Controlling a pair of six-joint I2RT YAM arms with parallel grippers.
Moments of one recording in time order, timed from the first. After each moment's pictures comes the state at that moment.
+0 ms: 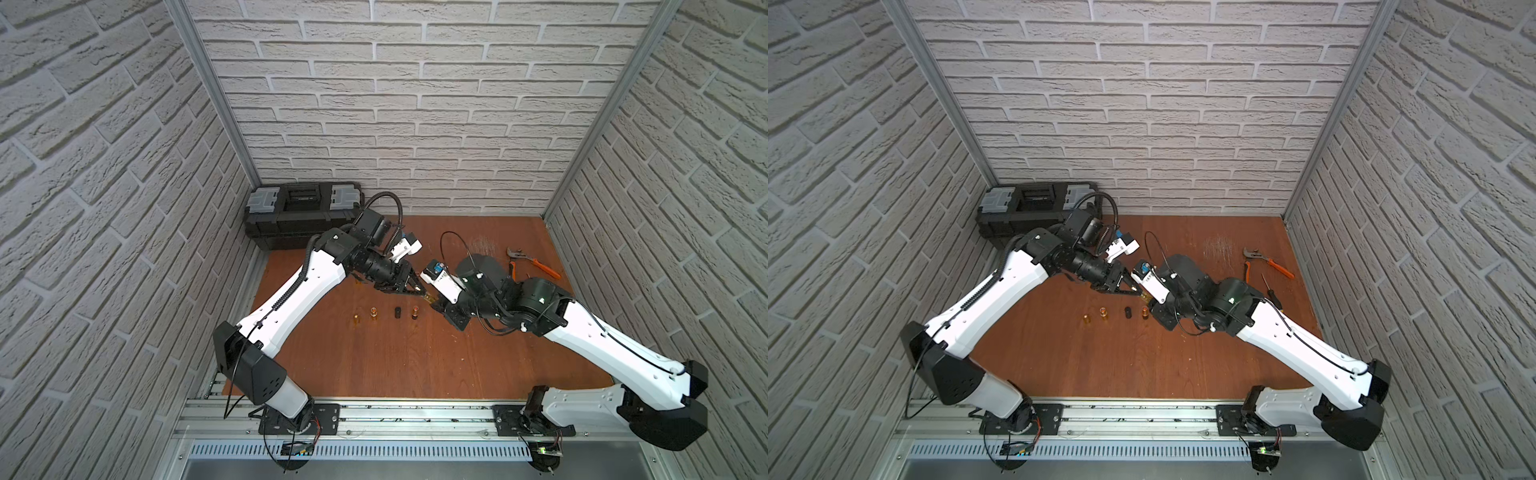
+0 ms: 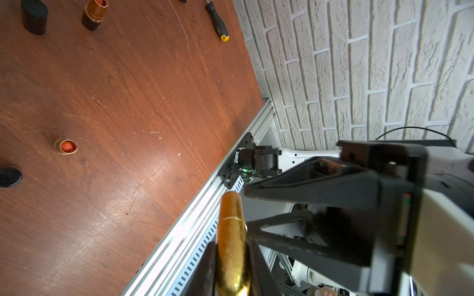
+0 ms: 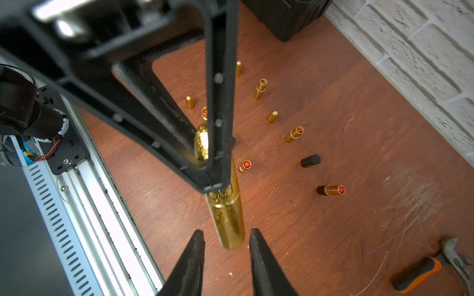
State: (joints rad) left arm -0.62 1.53 1.62 -1.11 0.85 -0.34; right arm 0.87 1.26 1.40 -1.01 0.06 -0.05
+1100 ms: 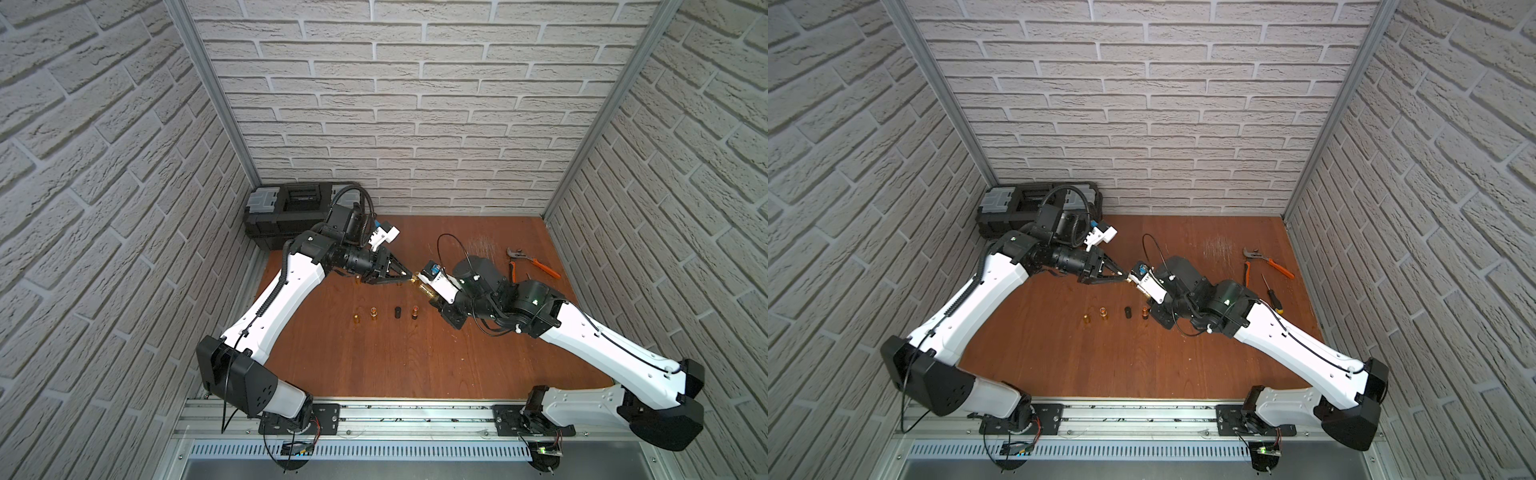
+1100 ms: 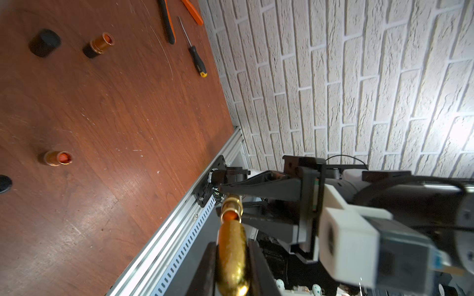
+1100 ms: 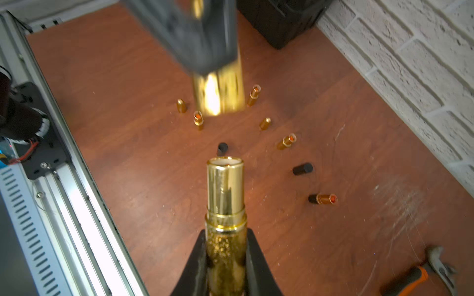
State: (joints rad) left arm -0.43 1.45 1.52 -0.97 1.03 -0.45; right arm 0.87 1.22 1.32 -0.96 0.12 -0.08
